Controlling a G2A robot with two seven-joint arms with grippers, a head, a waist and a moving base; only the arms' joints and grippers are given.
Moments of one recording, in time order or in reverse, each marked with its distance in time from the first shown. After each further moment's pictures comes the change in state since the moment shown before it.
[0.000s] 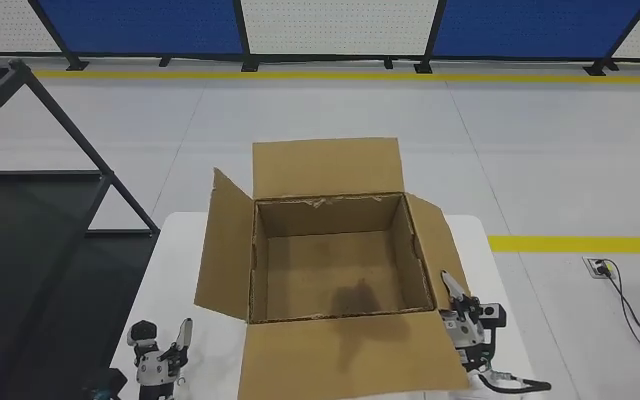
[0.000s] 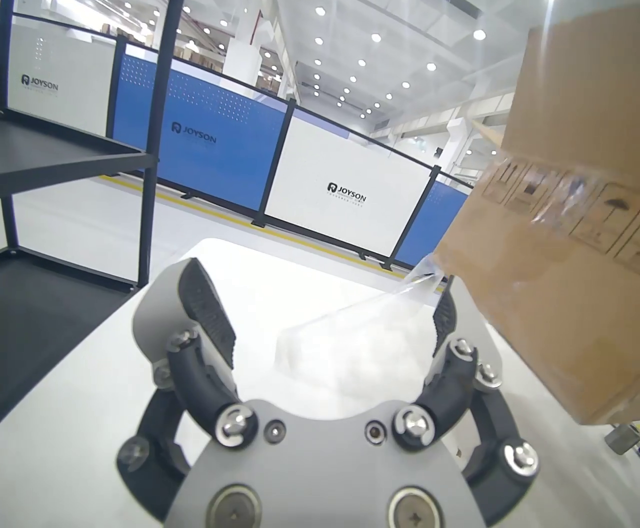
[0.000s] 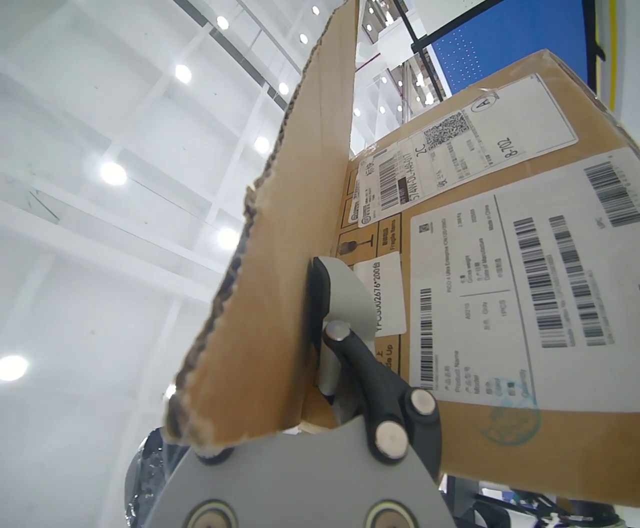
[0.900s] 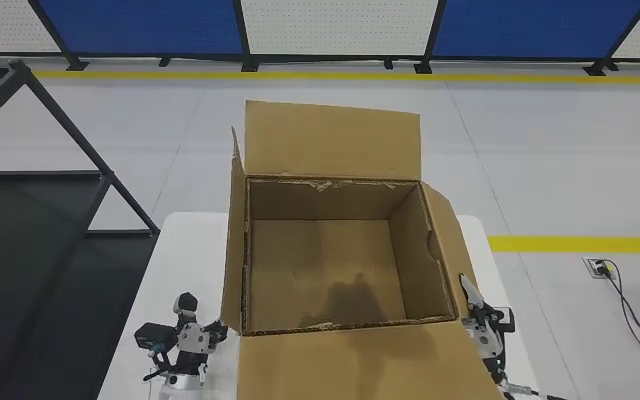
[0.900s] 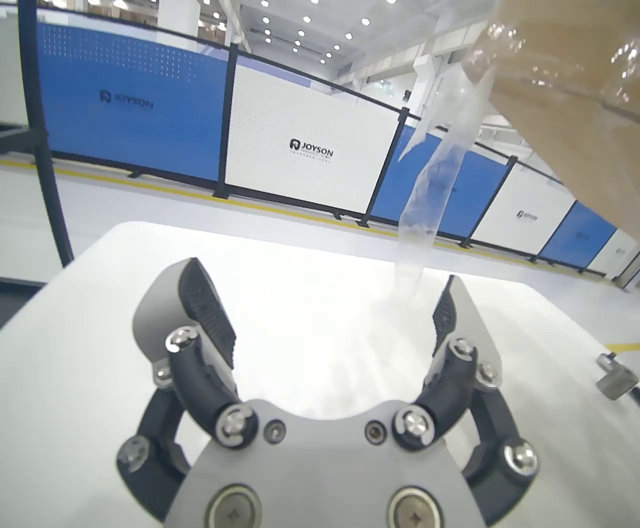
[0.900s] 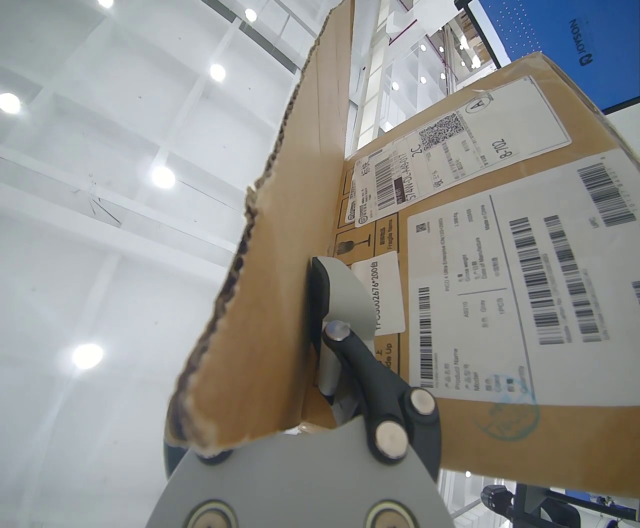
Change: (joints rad) left arm -0.164 0.009 0.108 0.096 0.219 0.040 -0.094; right arm -0.069 -0.003 0.010 -0.136 0.106 0.030 0.057
